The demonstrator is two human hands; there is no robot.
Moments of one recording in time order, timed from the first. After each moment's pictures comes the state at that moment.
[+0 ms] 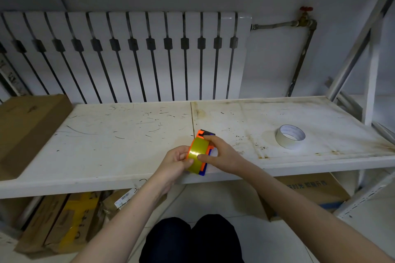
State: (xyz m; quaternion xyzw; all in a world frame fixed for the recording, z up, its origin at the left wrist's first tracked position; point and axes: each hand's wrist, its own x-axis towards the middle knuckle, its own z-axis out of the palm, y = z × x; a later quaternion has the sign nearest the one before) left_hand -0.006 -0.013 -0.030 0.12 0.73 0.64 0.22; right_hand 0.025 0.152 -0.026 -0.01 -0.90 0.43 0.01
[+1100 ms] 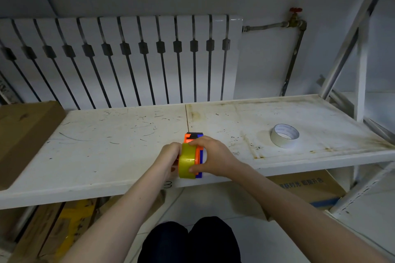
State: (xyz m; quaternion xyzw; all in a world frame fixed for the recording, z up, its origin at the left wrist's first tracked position) left_hand -0.027 0.014 -0.001 -0.11 0.77 0.57 0.25; right_hand 0.022 0.147 -0.021 0.05 -0.96 0.28 0.05
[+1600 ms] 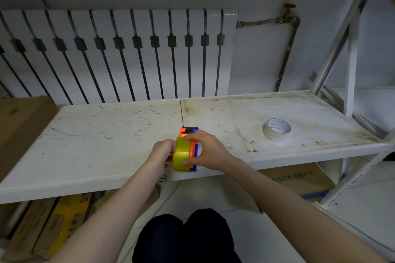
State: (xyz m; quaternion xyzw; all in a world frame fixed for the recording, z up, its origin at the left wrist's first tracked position) left_hand -0.022 0.007 -0.010 -0.09 0.76 0.61 0.23; right_hand 0.023 0.147 -0.026 0.03 -0.95 0.31 0.05
